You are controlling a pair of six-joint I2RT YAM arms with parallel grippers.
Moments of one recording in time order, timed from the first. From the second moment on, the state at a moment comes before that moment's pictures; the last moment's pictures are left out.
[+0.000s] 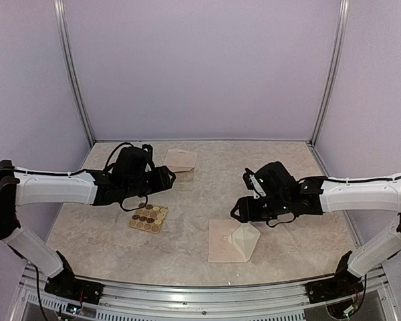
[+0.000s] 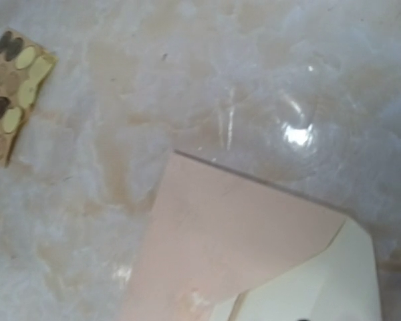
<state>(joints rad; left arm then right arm) -0.78 1.50 0.88 0.06 -0.21 -0.72 0.89 1.39 0.84 -0.27 0.00 0.67</state>
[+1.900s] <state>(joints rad) -0.47 1.97 1.11 0.38 -0.02 -0.97 0.75 1.24 0.81 -0.26 -0.08 0.59</state>
